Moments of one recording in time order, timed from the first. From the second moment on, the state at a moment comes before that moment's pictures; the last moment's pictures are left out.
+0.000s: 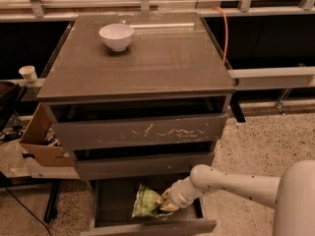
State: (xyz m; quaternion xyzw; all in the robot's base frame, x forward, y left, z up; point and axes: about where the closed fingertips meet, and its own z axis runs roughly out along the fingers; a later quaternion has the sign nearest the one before) arm 0.482 -0.038 0.321 -0.66 0.68 0.24 0.22
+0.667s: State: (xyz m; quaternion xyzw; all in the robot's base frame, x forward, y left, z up) arm 0.471 -0.033 0.385 -0.67 0.67 0.23 0.24
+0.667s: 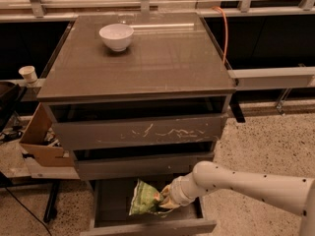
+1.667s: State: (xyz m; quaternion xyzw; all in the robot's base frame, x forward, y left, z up) arm 0.474 -0.031 0.570 -0.67 0.67 0.10 0.32
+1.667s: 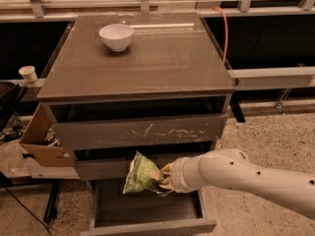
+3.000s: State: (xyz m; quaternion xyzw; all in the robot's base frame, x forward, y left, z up) arm 0.504 -0.041 0.696 -0.65 0.70 0.07 0.27
